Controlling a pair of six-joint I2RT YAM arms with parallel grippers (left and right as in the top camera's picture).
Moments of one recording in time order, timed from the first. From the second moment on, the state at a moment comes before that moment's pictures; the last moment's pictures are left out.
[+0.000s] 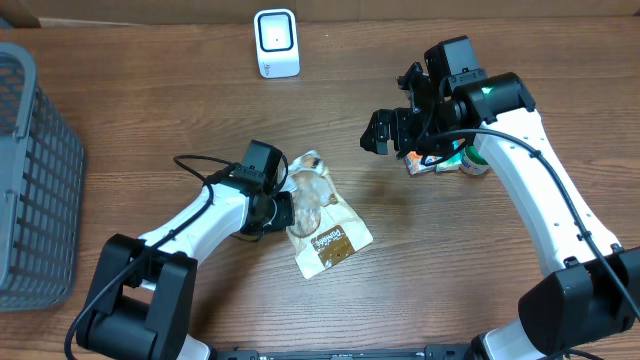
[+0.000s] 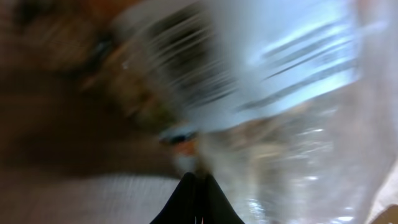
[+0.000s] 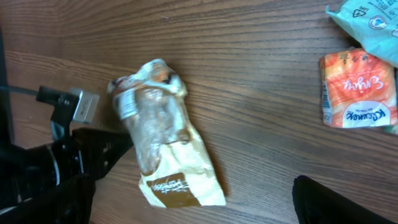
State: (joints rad) left arm -0.36 1.70 0.89 -0.57 0.19 -0.48; right arm 0.27 1.72 1.59 -1.11 -0.37 0.23
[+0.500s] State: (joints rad) left arm -0.35 1.70 0.91 -0.43 0.19 -0.27; right arm 0.31 1.75 1.56 -1.10 -0.38 0.25
